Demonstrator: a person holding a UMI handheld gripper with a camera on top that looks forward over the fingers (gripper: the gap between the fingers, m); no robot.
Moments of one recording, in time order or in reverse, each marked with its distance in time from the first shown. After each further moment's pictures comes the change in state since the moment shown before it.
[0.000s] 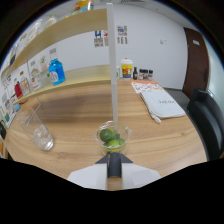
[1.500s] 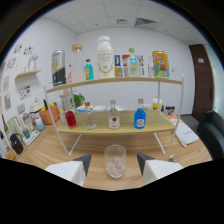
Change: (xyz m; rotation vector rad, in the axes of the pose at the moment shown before) arm -0.225 -0.091 -0.107 0.315 -0.107 -0.035
